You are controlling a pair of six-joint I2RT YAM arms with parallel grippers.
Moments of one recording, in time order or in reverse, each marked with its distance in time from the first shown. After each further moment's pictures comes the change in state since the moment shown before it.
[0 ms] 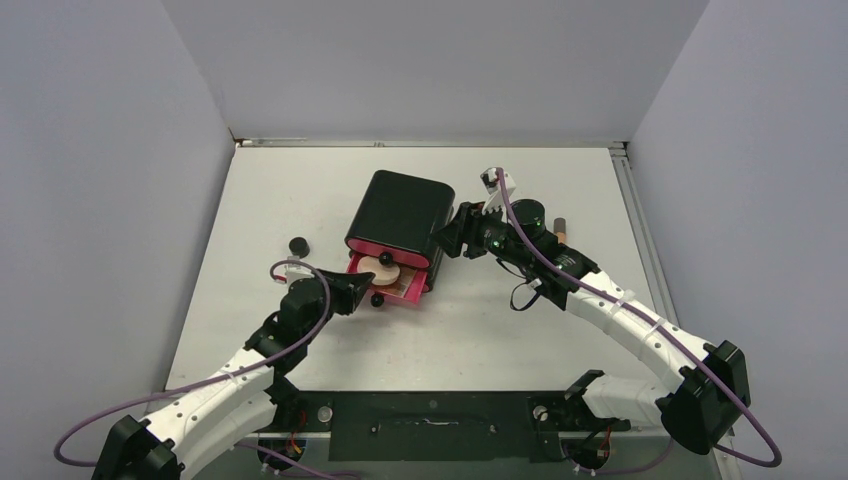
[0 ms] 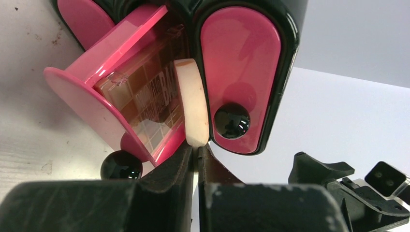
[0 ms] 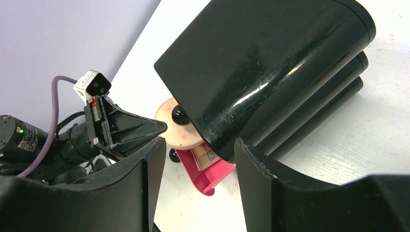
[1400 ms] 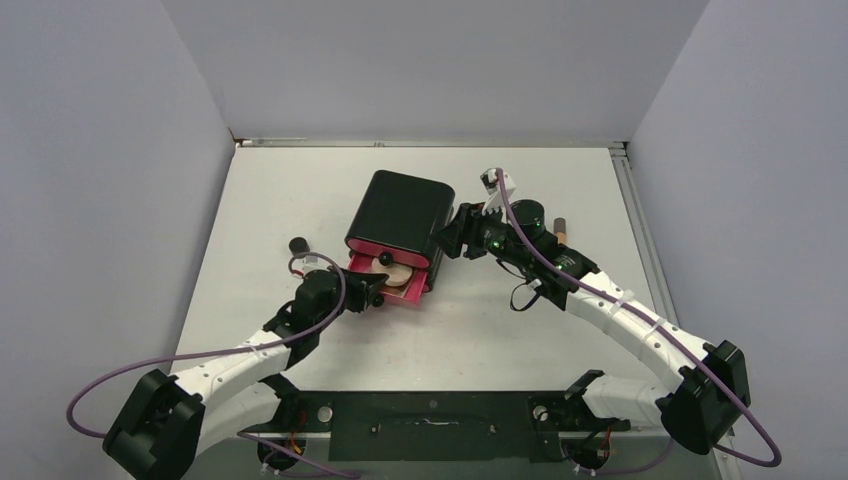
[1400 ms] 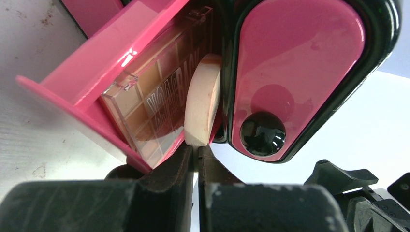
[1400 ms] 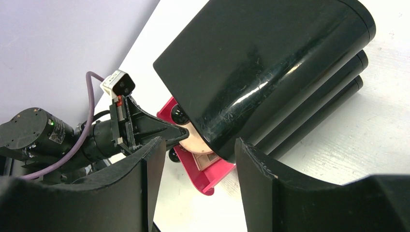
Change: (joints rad) left arm 0.002 0.235 0.004 0.185 0.100 -0.035; right arm 0.000 0.000 -0.003 0.000 0.000 0.000
